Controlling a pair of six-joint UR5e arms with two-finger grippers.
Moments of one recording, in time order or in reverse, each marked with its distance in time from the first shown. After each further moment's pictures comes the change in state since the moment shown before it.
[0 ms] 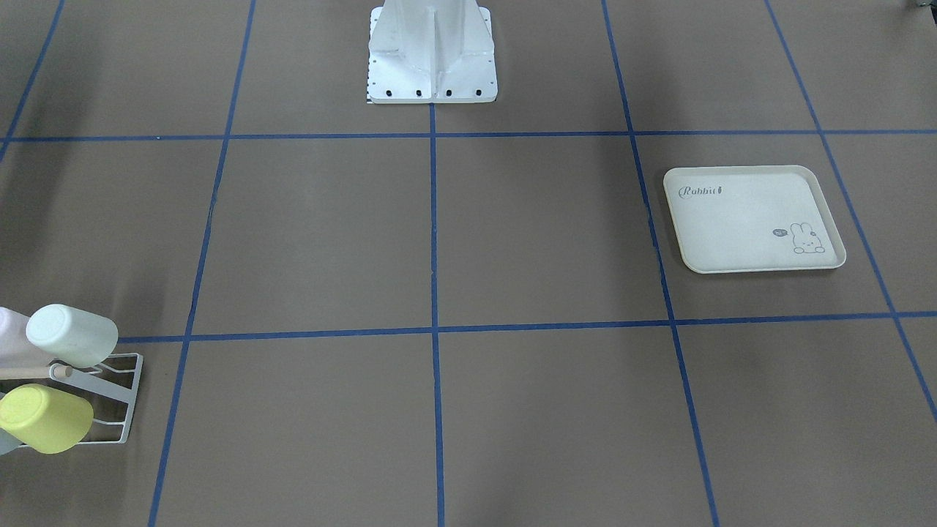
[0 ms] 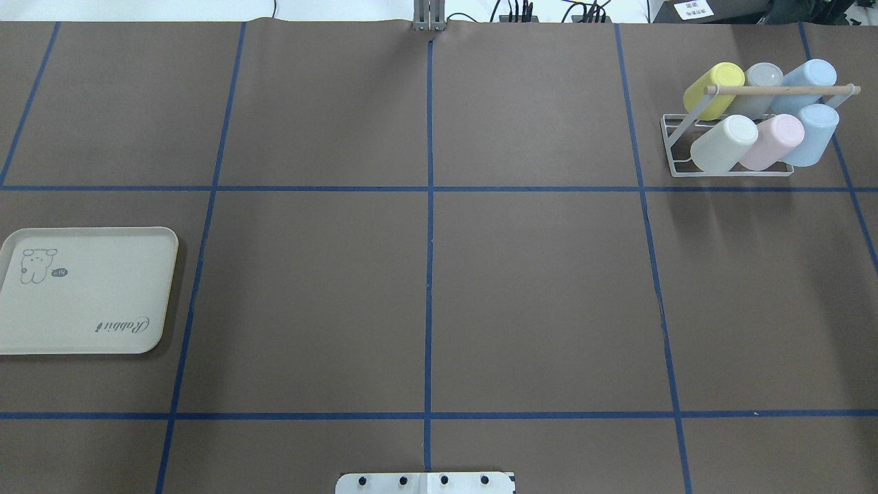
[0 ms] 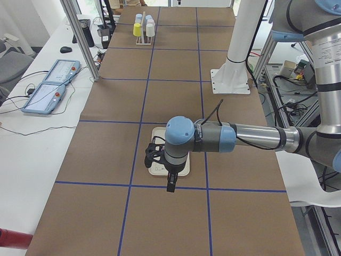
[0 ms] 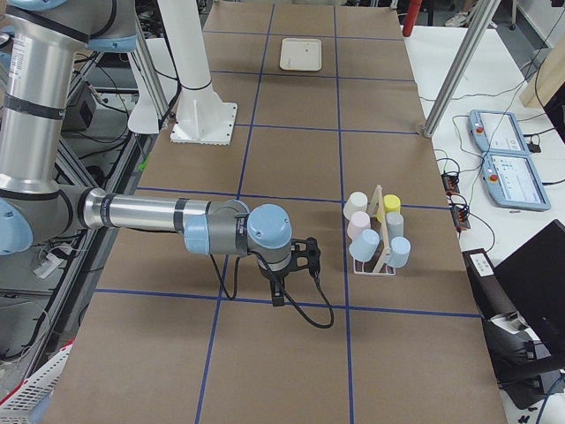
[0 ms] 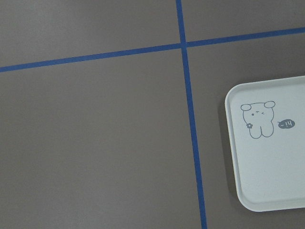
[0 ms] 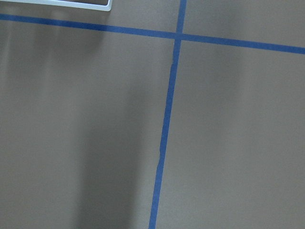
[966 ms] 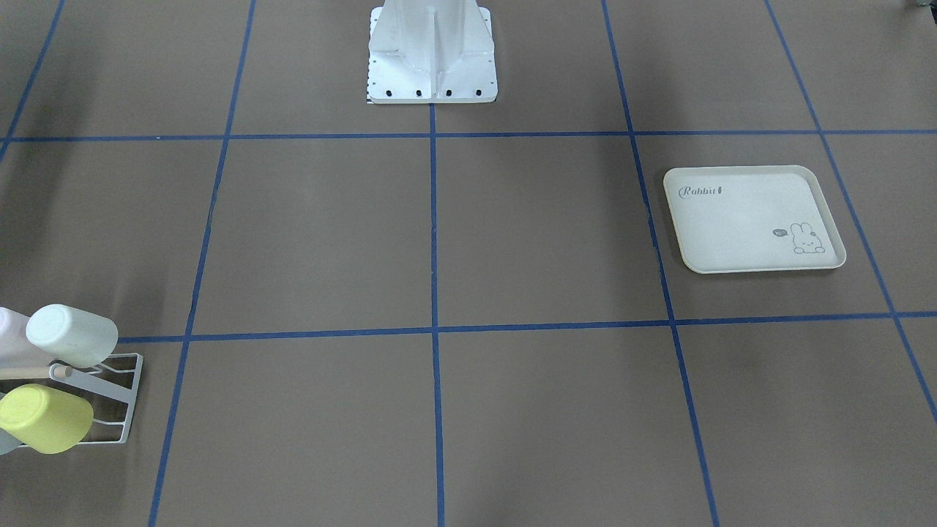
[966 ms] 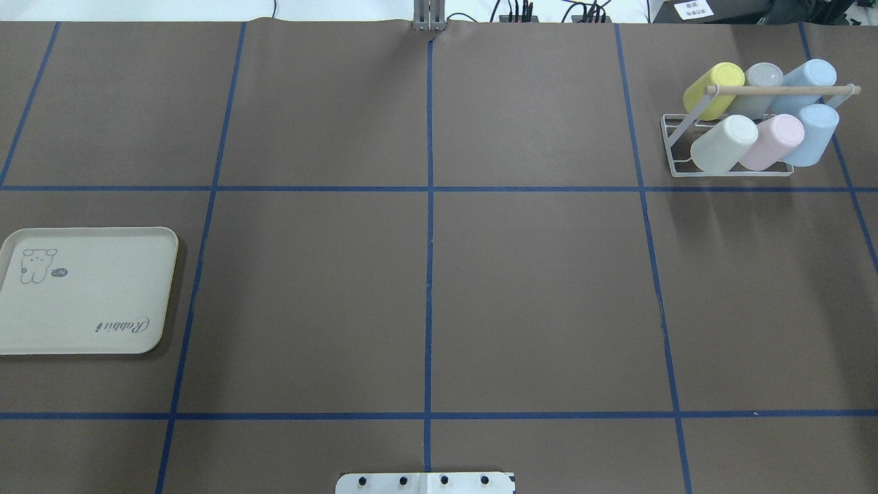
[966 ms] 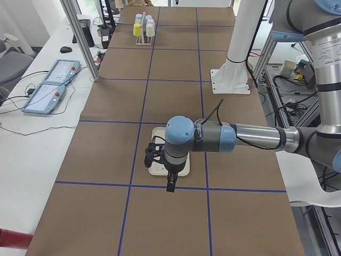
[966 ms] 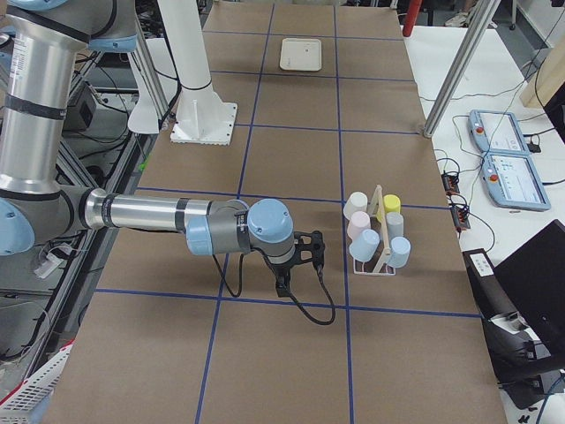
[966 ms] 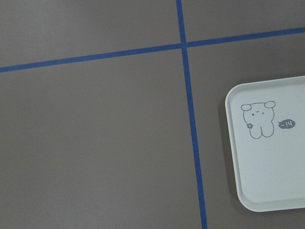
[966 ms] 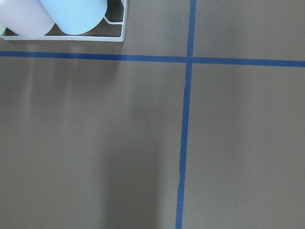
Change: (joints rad) left arm 0.000 0.000 -0.002 -0.001 0.000 0.000; right arm -0.006 0.004 -0.002 0.104 0.046 0.154
